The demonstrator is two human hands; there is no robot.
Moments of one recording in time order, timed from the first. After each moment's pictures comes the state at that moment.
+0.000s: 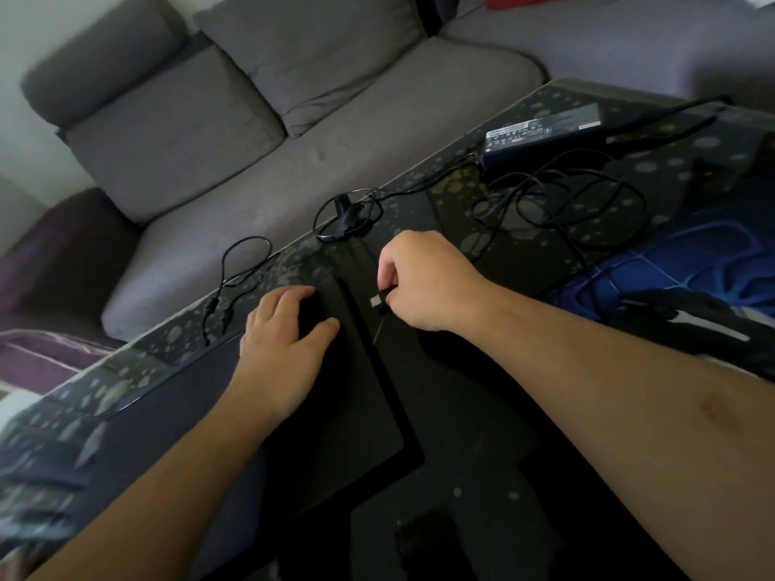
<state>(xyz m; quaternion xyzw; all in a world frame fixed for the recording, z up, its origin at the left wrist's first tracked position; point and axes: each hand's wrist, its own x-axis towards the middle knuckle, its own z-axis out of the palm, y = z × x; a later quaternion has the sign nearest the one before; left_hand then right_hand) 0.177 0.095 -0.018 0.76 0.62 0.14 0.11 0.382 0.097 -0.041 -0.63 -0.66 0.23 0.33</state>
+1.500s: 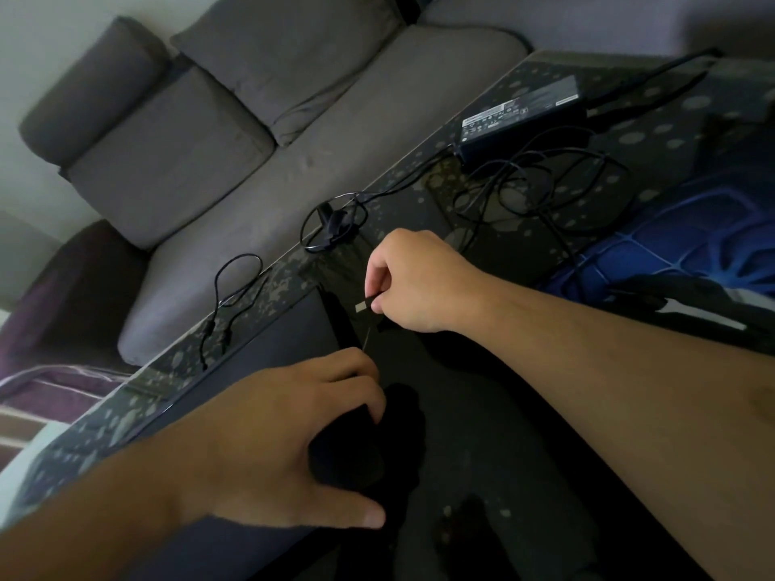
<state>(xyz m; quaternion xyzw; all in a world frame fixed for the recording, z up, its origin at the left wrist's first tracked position) 0.201 0.041 0.034 0.94 0.27 -0.19 0.03 0.400 0.090 -0.043 -0.61 -0.64 0.28 0.37</state>
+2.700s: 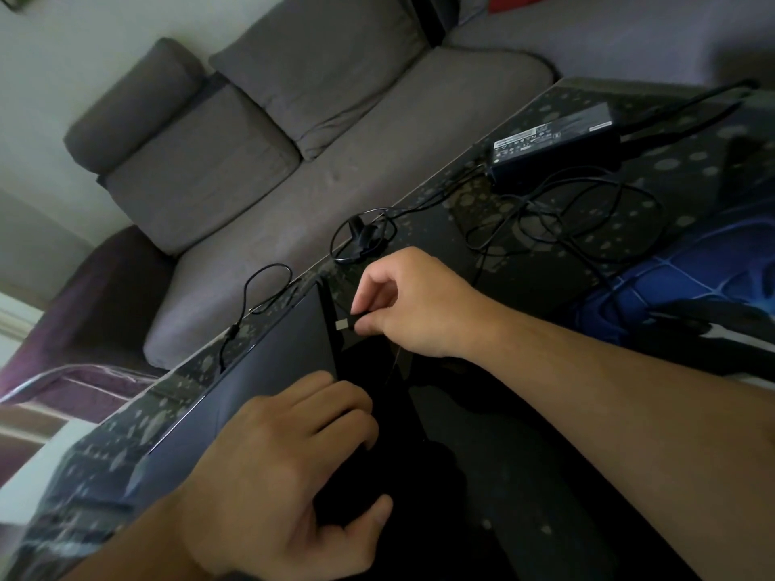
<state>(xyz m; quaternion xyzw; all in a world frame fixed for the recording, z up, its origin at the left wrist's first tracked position) 0.176 0.021 0.047 0.98 0.21 0.00 -0.02 0.375 0.086 -0.027 -0.51 -0.62 0.38 0.46</state>
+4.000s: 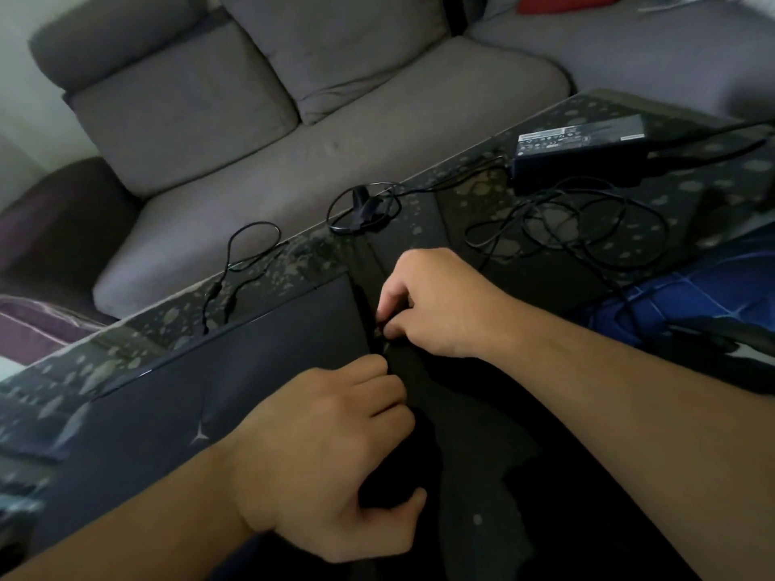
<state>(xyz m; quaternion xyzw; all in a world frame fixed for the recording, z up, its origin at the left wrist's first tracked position) 0.182 0.032 0.000 0.98 0.19 -0.02 0.01 0.373 0.085 -0.037 -0.58 -0.73 0.26 0.26</state>
